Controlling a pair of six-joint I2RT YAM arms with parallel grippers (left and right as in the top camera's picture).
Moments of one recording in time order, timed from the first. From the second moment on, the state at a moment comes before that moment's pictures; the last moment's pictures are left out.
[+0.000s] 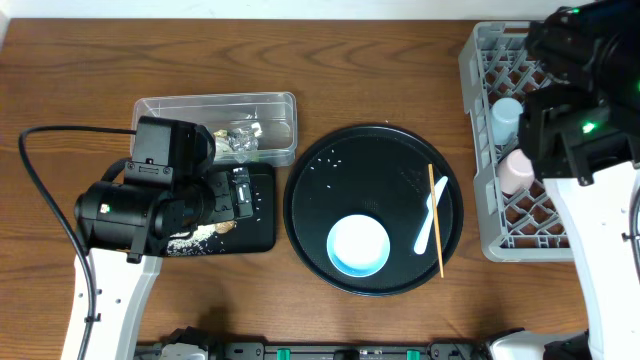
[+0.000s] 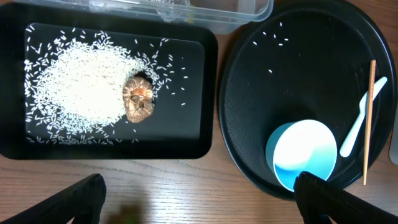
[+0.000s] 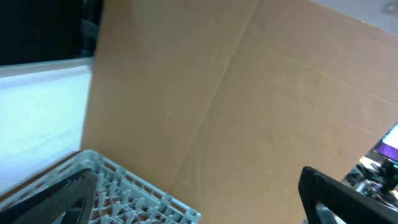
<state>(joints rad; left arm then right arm) -0.16 1.16 1.31 -1.30 0.12 -0.33 0.35 1.53 1.92 0.54 1.59 -1.27</state>
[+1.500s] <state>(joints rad) -0.16 1.16 1.31 -1.30 0.12 -0.33 -0.07 1.68 2.19 -1.50 0.50 0.18</state>
